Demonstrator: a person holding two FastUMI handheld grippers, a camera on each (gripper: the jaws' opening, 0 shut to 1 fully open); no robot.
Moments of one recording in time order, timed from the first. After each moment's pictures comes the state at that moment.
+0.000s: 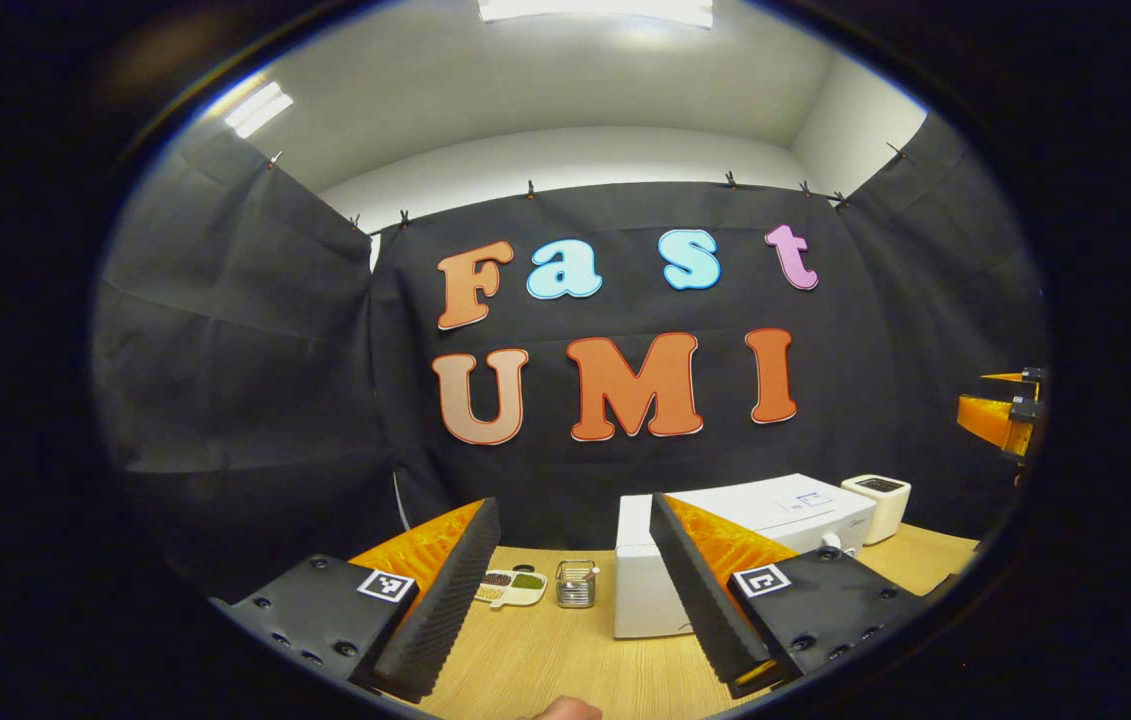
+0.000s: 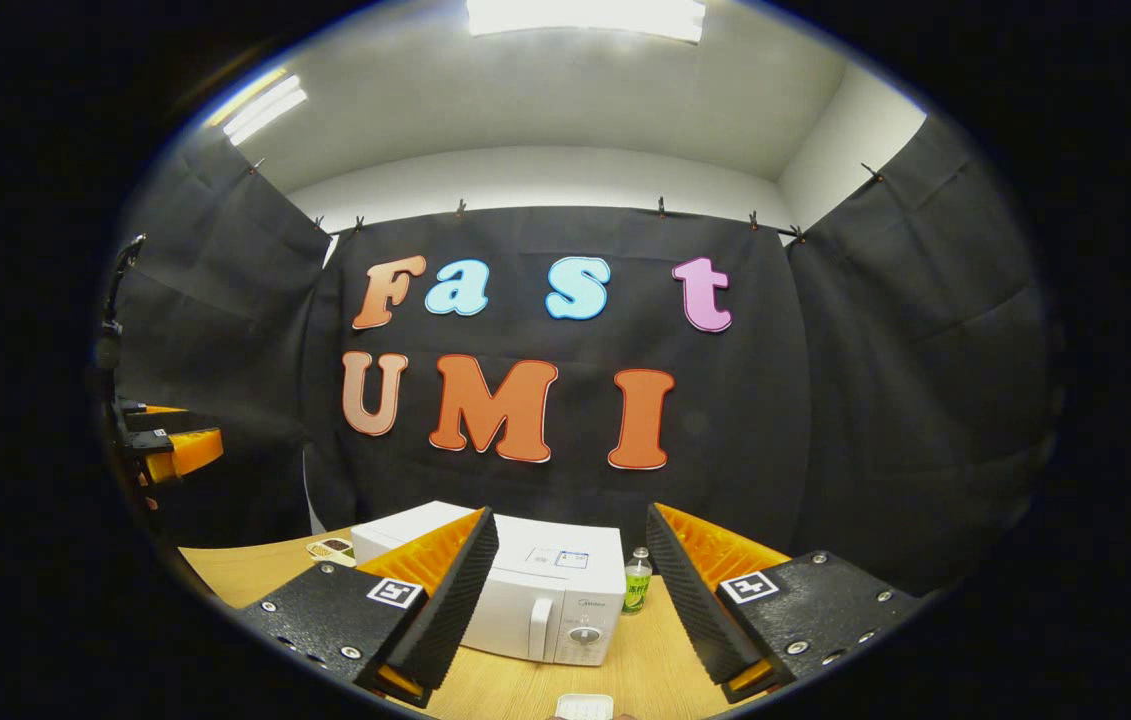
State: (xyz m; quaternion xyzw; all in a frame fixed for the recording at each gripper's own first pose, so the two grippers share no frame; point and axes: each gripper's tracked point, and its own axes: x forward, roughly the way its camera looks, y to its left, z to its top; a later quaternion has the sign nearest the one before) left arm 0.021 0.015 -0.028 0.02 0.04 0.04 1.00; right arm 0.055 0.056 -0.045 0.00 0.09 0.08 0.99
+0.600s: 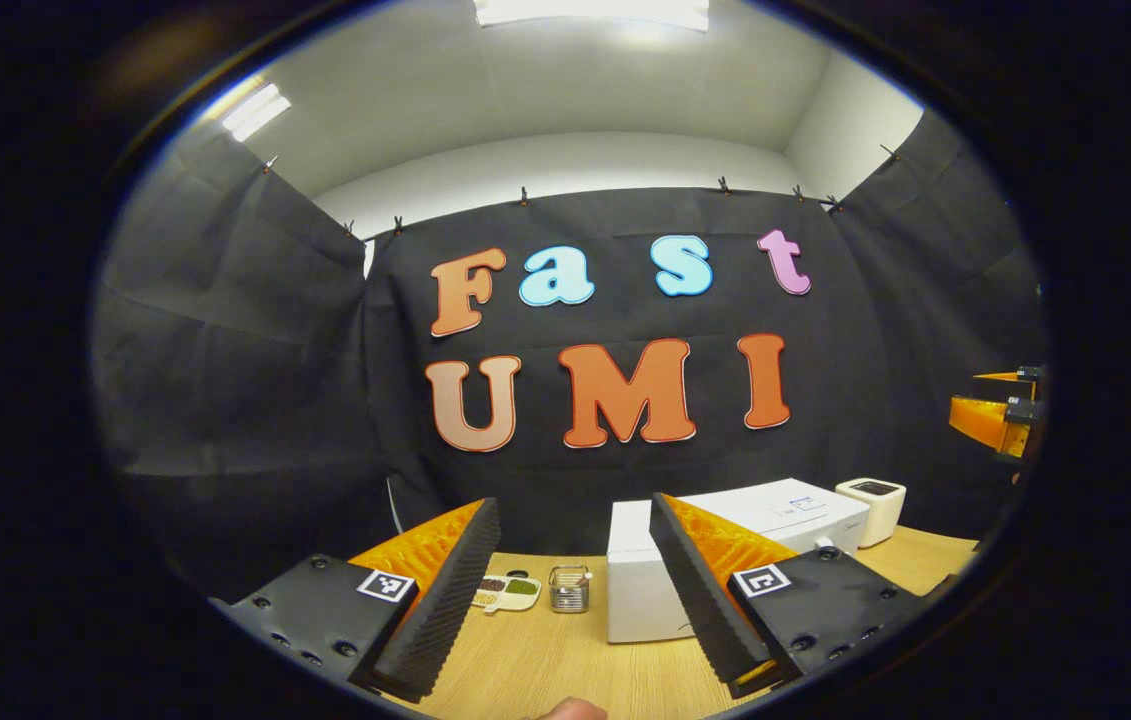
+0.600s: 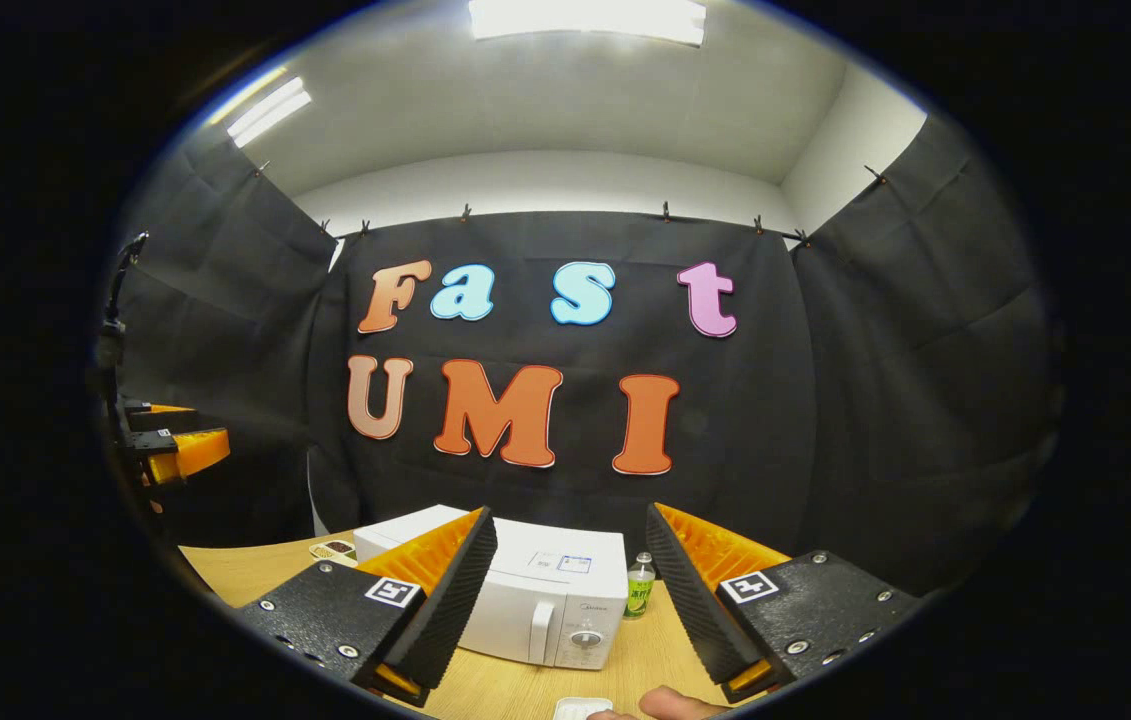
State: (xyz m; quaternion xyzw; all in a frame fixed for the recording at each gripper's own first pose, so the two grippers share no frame) left arm 0.020 0.010 -0.024 0.02 0.03 0.03 1.00; right arm 0.056 0.058 -0.040 0.00 0.08 0.10 0.99
